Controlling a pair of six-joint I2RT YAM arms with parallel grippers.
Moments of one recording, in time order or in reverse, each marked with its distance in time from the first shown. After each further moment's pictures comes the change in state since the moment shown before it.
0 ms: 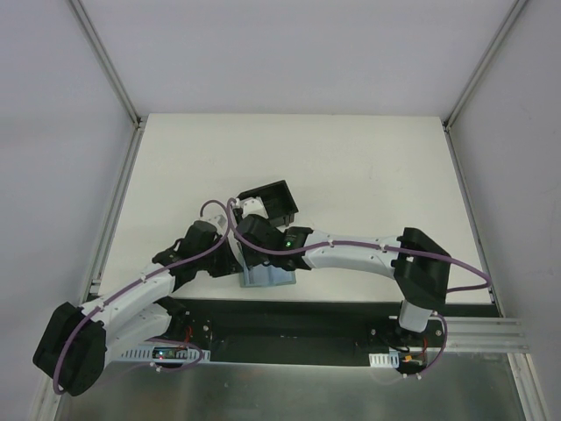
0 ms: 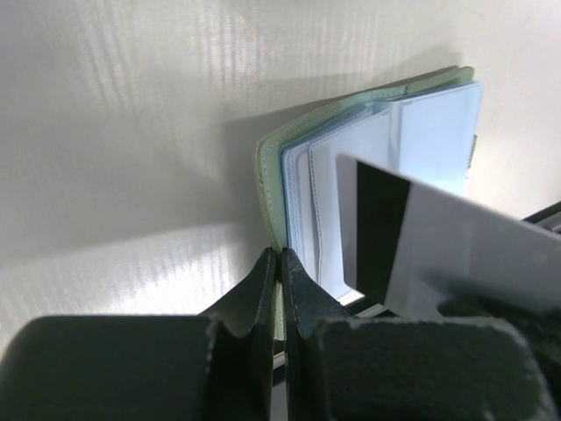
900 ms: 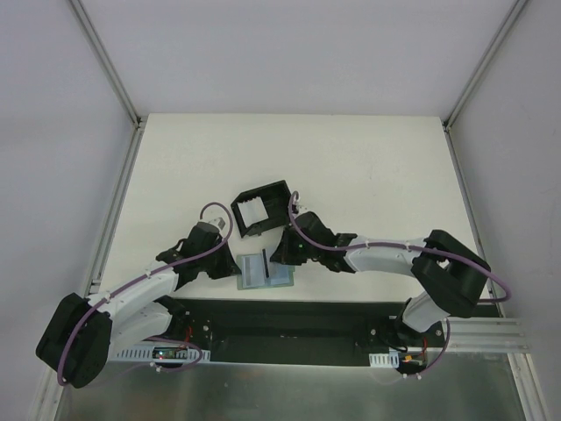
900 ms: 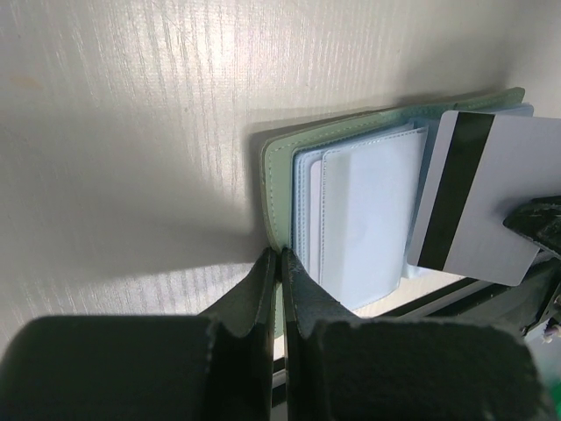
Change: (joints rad) left arm 0.000 0.064 -0.019 0.016 -0.048 -0.004; right arm -0.248 -0.197 -0.517 0.441 -0.396 0.290
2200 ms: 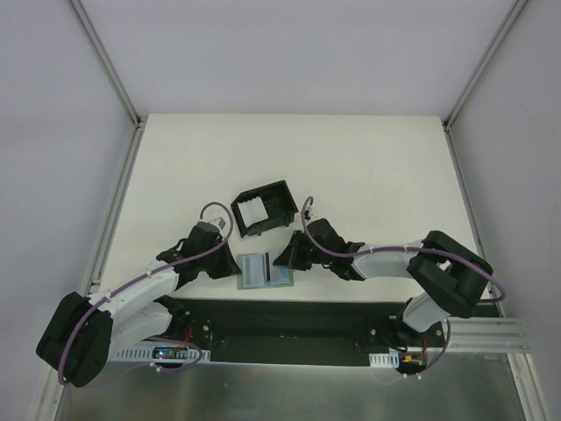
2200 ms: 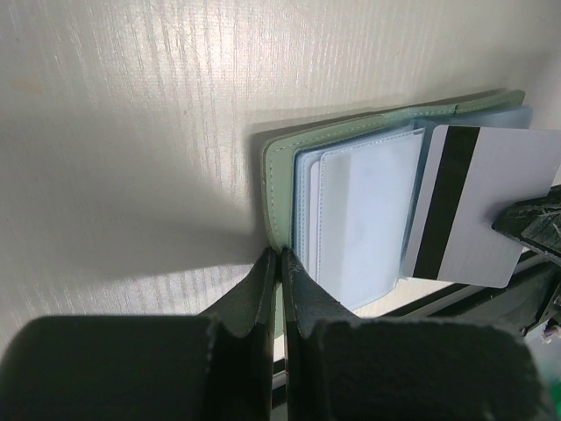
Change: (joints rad) left arm 0.000 0.010 0.000 0.008 0.000 0.000; right arm -0.051 -0.013 -0.195 0.265 -0.079 0.163
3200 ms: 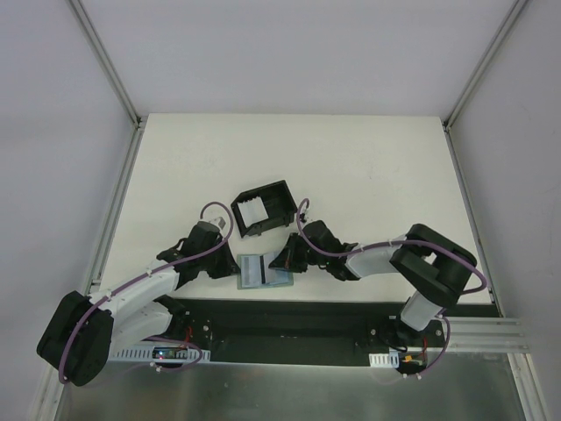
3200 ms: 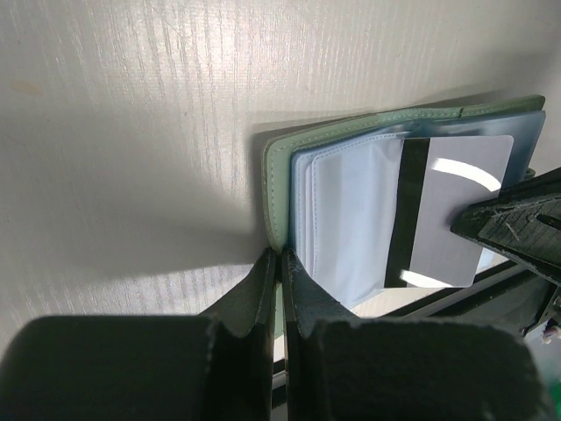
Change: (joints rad) left arm 0.000 0.007 0.004 0.000 0.000 0.000; right arm 0.000 0.105 0.000 0.122 -0.068 0.053
